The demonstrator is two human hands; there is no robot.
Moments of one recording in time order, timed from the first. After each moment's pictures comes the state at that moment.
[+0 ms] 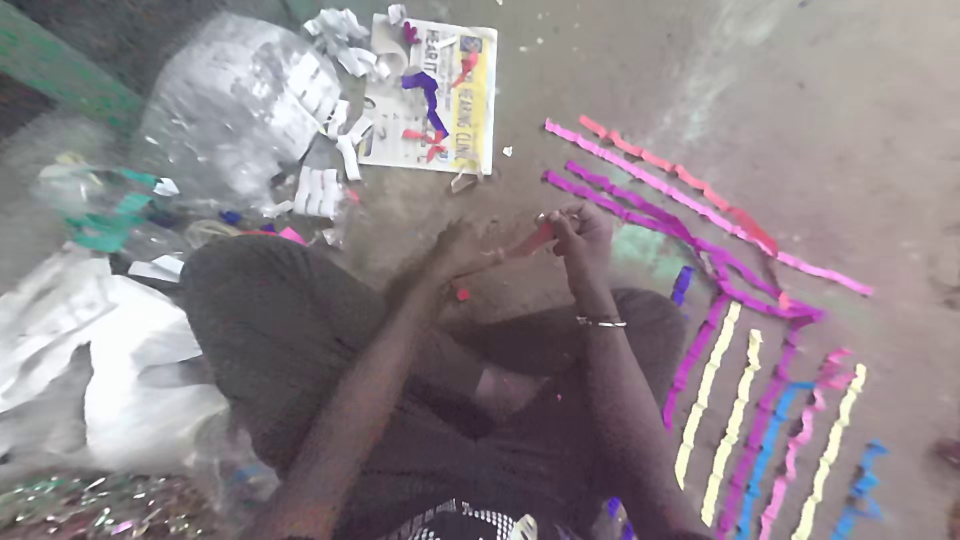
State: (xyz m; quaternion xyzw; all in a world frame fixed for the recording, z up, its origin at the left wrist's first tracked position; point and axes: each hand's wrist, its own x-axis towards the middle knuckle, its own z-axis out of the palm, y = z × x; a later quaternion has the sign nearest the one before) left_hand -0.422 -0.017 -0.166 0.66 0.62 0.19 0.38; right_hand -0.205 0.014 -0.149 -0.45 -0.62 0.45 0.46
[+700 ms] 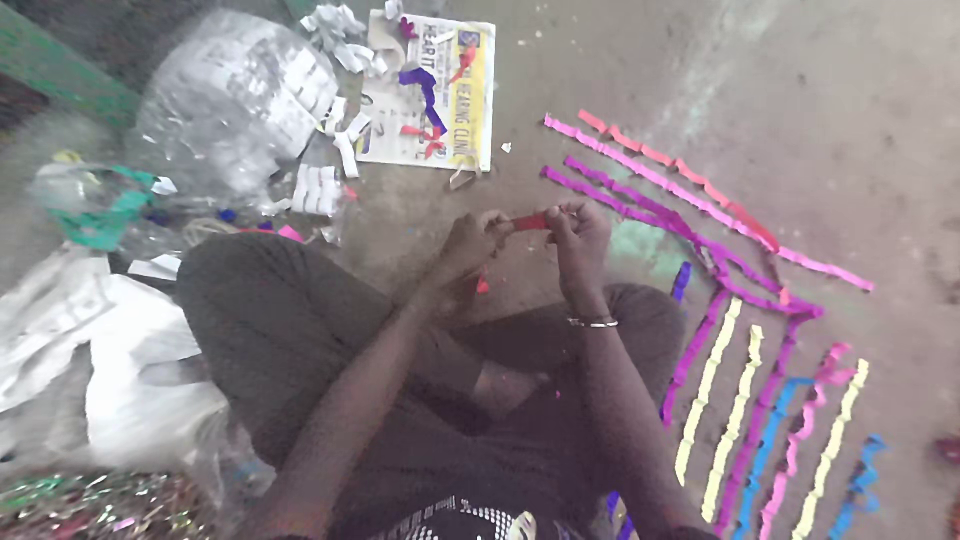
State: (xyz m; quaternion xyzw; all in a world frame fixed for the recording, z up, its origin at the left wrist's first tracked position) left_hand -0.402 -0.025 -0.144 0.56 0.60 0.32 0.48; right_hand -0.216 0.004 -0.144 -0.45 -0.61 0.44 0.49
